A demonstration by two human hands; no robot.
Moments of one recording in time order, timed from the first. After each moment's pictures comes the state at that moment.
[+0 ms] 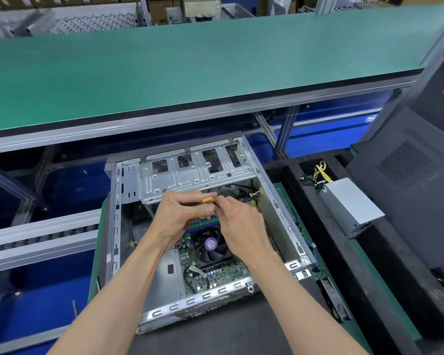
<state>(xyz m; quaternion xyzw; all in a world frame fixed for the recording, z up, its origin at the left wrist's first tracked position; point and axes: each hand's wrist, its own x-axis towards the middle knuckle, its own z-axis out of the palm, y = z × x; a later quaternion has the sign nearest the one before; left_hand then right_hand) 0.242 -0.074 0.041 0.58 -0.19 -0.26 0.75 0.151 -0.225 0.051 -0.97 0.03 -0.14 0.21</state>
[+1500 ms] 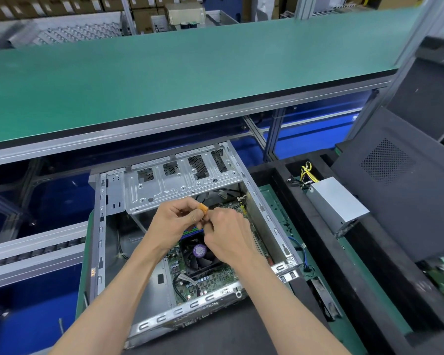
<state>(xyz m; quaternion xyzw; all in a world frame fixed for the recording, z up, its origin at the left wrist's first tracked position) 0.233 -0.087 0.041 0.66 -0.25 -0.21 0.68 0.151 -0.224 0.048 -0.96 0.08 -0.09 0.25</state>
